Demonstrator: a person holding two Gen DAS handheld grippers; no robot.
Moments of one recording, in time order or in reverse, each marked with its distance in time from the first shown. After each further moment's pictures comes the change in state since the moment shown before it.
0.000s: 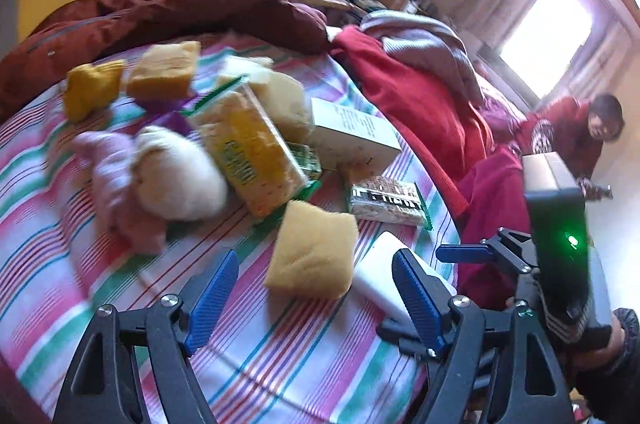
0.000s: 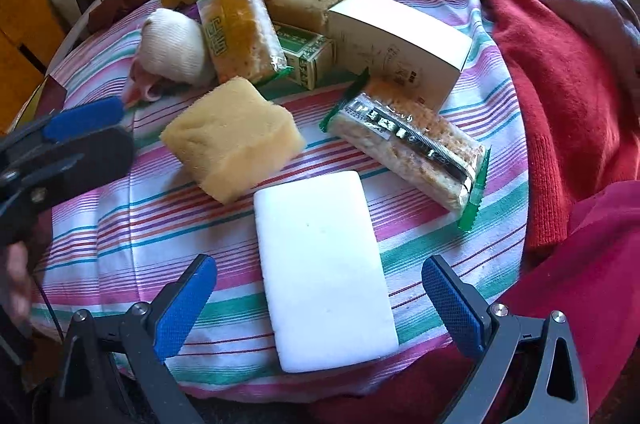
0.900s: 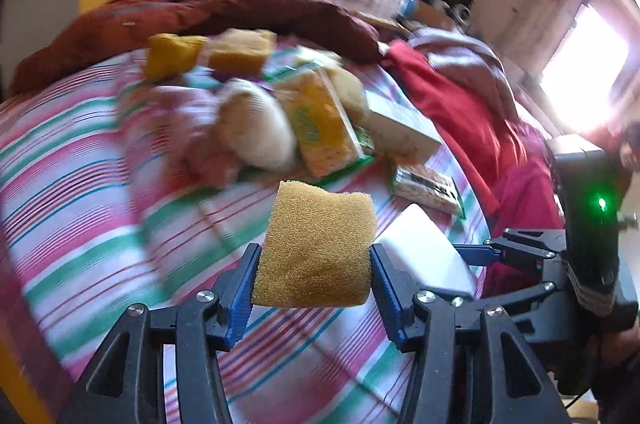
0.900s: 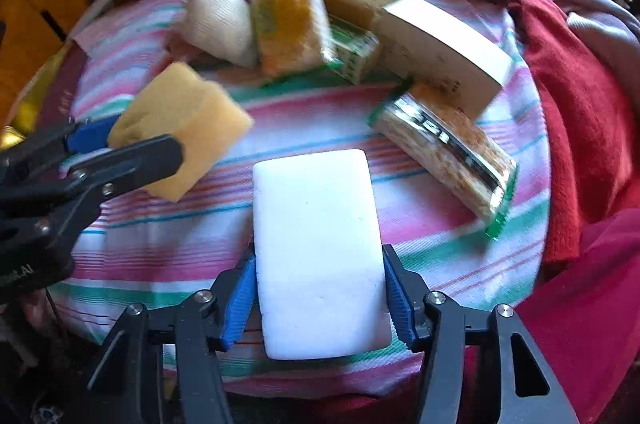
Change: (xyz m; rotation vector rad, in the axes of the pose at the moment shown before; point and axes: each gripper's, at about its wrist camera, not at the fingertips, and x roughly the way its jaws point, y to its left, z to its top) left arm -0.047 0.019 -0.057 -0.142 -0.104 0.165; right arm 0.006 0.008 0.002 -0.111 -0.017 0.047
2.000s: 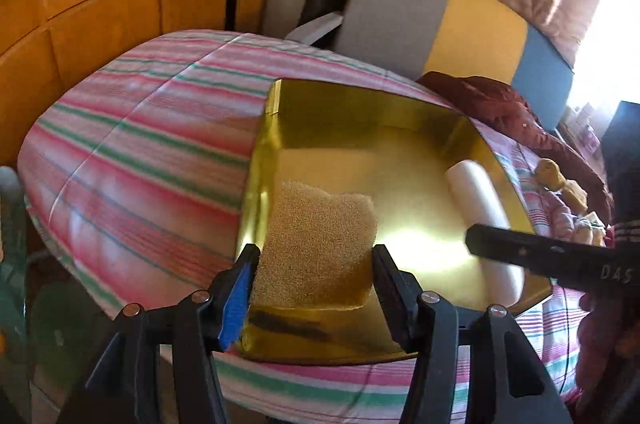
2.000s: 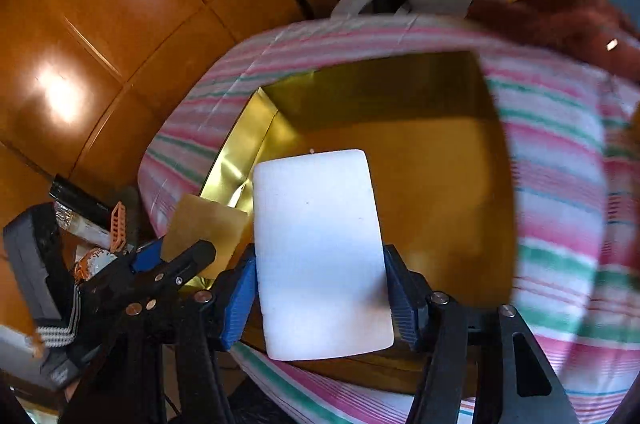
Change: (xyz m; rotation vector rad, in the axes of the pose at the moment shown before) left arm -0.228 0.205 -0.166 -0.657 -0.252 0.690; right arm -0.017 0.354 0.048 -0.438 -0.018 0.615
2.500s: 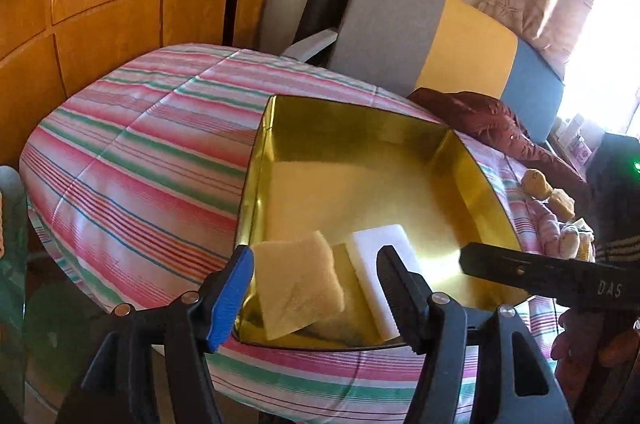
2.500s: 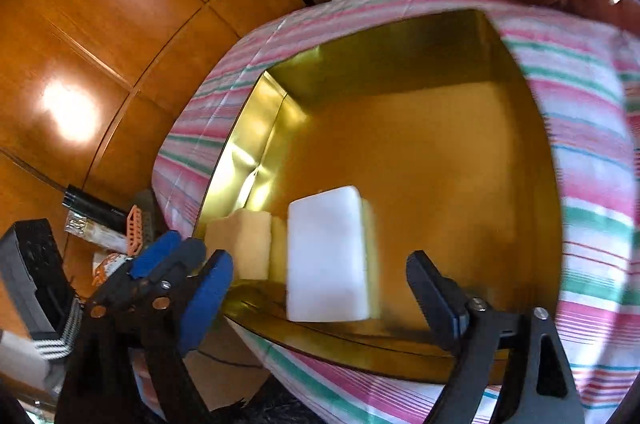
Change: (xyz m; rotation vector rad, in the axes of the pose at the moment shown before) left arm -0.023 -0.008 -0.005 0.001 -0.065 -0.041; right arm 0.003 -0.005 -0.015 0.062 -0.019 0.040
